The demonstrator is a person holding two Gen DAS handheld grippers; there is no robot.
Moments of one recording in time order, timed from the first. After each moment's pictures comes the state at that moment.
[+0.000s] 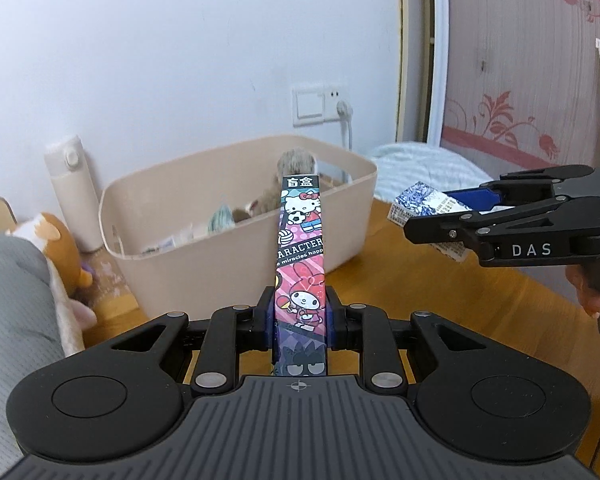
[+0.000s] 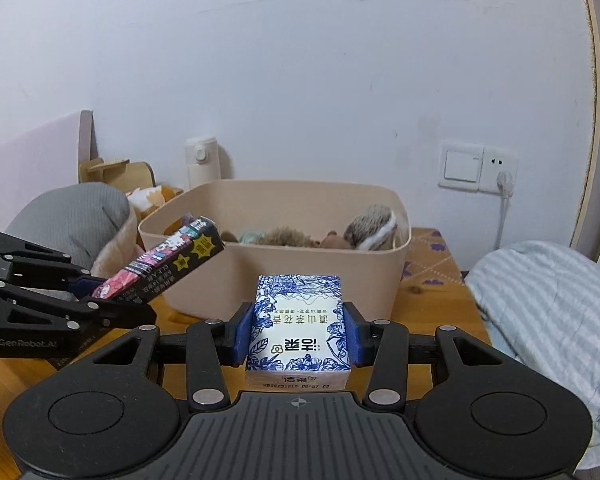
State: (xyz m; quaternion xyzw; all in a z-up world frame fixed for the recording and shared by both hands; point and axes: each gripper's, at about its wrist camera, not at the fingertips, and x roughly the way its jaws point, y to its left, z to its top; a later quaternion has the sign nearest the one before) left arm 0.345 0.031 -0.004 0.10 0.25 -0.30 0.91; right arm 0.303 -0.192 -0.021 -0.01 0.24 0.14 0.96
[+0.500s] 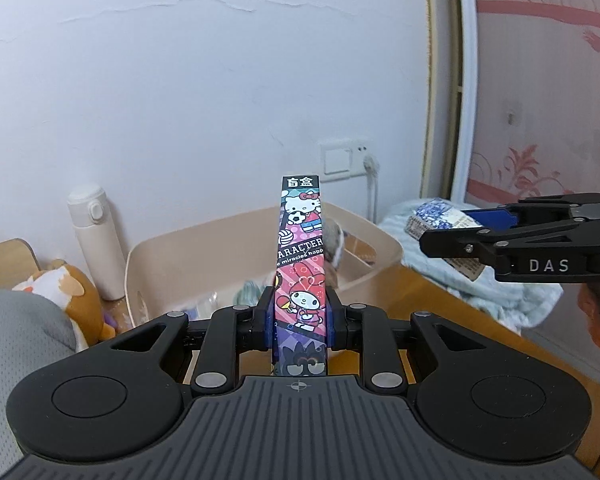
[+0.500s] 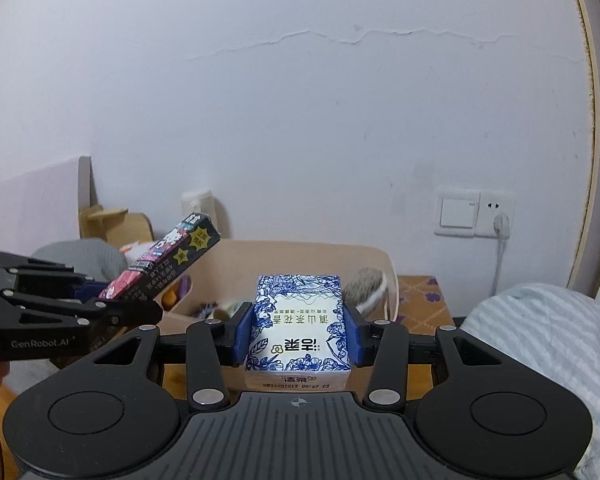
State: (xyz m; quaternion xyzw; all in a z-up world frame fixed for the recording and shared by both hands) left arm 0.364 0.017 0.042 0.07 0.21 -0.26 0.94; right arm 0.321 -0.202 0.025 0.01 0.20 0.14 0.97
